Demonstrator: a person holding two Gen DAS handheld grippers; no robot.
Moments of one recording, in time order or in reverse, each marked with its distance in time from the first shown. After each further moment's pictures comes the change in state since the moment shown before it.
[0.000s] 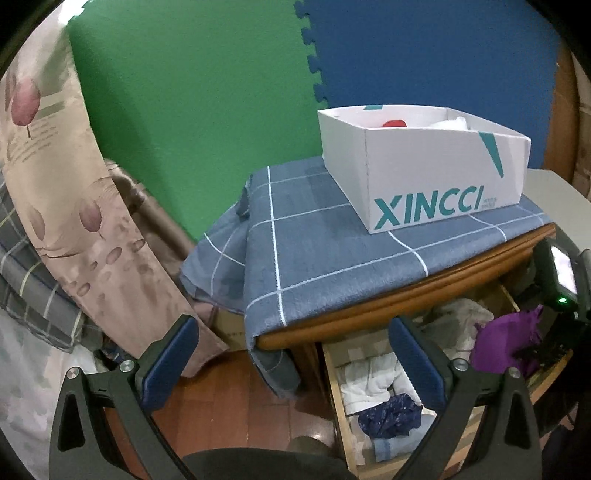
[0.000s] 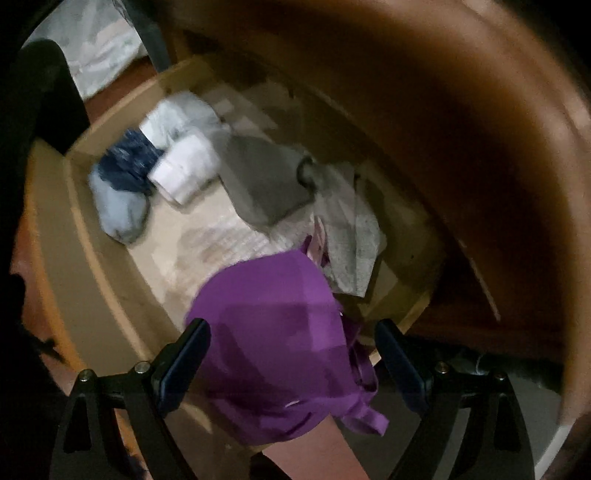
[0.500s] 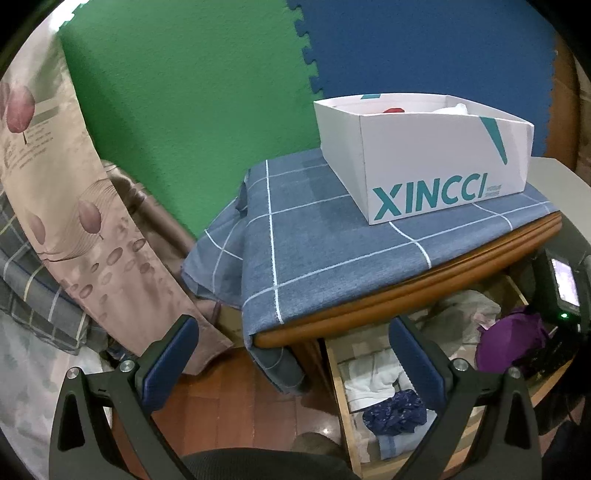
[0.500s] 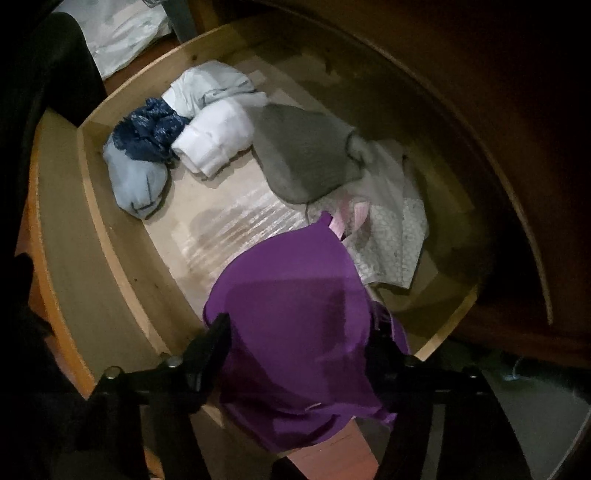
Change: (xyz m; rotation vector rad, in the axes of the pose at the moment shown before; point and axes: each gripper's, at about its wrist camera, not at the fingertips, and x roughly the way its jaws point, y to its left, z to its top) left arm 0.007 -0.005 -0.001 0.020 0.027 0.026; right arm 0.019 0.020 -0.002 -0.040 0.032 0.083
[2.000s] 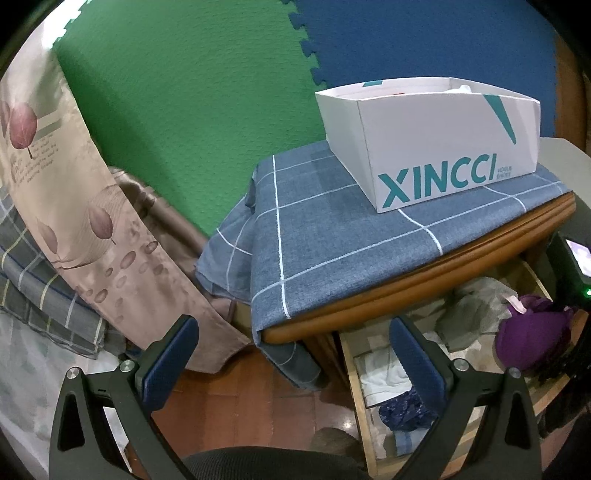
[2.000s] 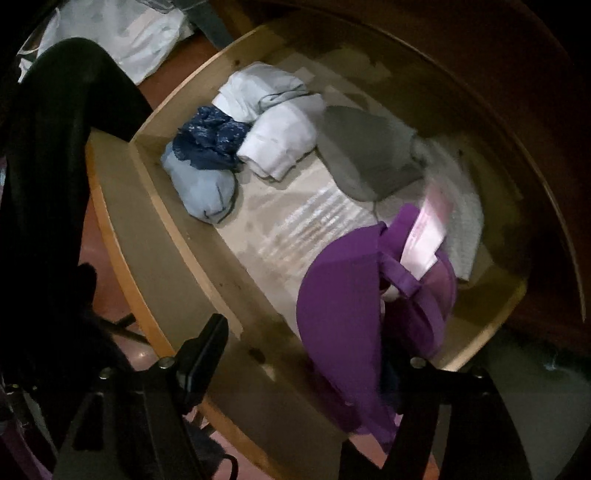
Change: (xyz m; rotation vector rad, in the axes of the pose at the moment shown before) left arm 0.007 -0.007 -0.004 0.047 0.018 0.074; right arm -0.016 0.019 0.012 0.039 0.075 0.228
